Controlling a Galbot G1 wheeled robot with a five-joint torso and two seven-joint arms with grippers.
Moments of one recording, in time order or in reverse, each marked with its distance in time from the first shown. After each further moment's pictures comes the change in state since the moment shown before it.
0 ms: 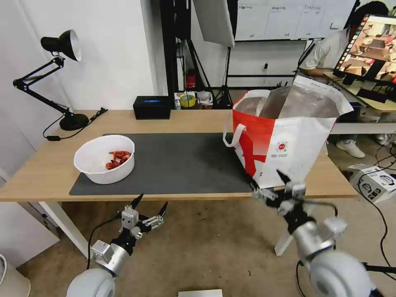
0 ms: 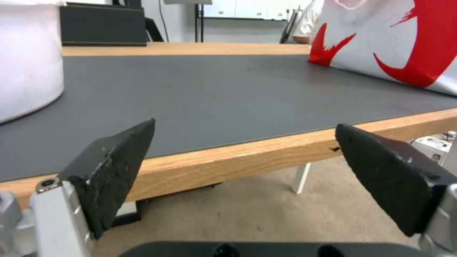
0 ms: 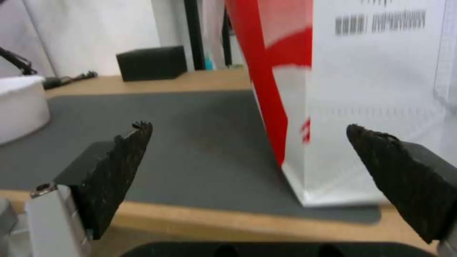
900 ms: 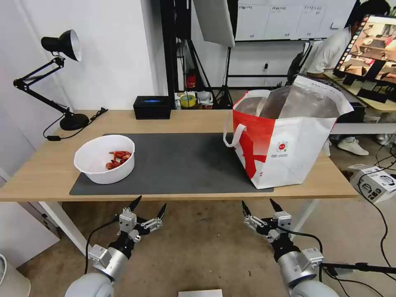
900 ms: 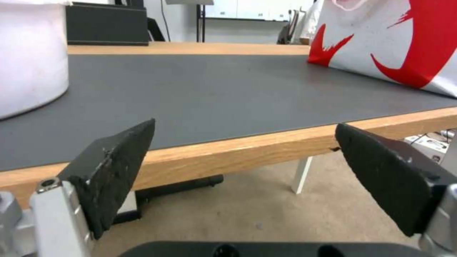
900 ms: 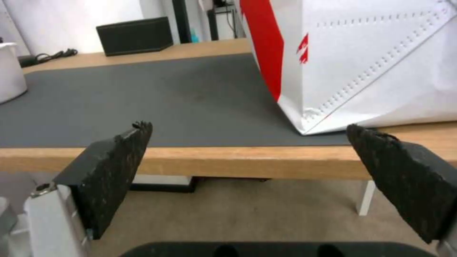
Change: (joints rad) left arm 0.032 -0.012 -0.013 -0.015 0.003 -0.011 0.005; right arm -0.052 0.079 -0.049 -0.069 -0.087 0.055 0.019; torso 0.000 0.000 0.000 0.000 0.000
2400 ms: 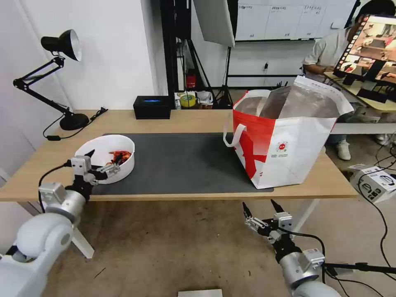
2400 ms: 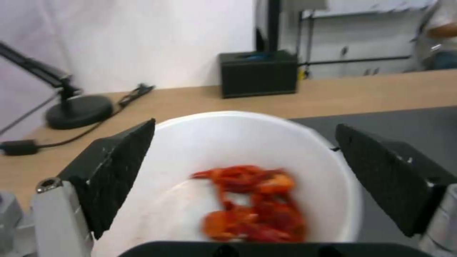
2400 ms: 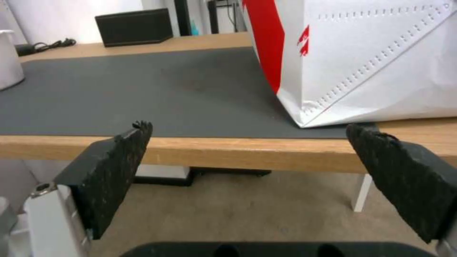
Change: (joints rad) left arm -0.321 0.371 -0.158 0.021 -0.350 0.352 -0.327; right arm -0.011 -0.004 0.006 0.004 -0.016 -0.017 -0.005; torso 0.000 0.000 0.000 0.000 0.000
